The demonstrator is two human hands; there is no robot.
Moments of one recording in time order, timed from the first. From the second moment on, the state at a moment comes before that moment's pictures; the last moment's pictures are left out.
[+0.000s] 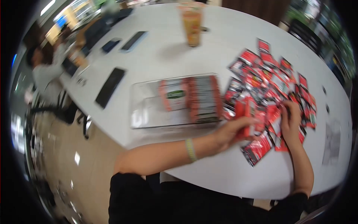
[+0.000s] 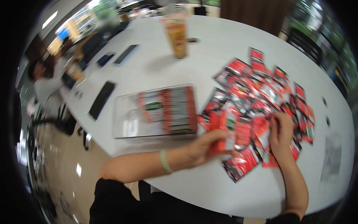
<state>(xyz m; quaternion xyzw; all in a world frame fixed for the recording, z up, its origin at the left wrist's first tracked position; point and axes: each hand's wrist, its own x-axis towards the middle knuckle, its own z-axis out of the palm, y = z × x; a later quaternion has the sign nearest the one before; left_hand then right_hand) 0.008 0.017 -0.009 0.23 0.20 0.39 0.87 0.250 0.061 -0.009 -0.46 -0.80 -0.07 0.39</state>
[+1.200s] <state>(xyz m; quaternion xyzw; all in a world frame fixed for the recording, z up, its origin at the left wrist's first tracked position) 0.005 -0.005 0.009 0.53 0.26 0.13 0.79 0.197 -0.001 0.009 -0.25 -0.84 0.00 0.49</state>
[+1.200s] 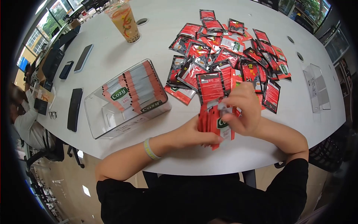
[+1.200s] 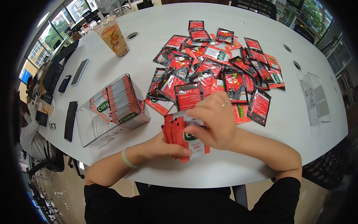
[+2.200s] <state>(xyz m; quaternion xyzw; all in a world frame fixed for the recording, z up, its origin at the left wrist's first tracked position) 0.013 0.009 -0.011 0.27 0.22 0.37 0.86 0.235 -0.020 0.009 -0.42 -0.73 0.07 0.54</state>
